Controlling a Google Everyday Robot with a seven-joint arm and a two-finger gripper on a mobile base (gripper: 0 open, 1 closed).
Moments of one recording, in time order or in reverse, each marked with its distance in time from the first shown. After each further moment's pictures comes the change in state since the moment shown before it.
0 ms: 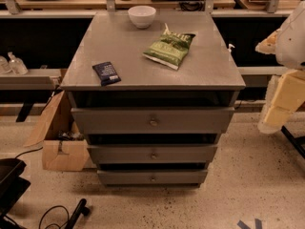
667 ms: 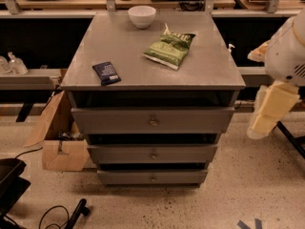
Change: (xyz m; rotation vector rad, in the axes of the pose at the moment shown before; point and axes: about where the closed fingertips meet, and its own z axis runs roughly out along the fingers) arm -0.004 0.000 0.024 0.015 -0.026 -0.004
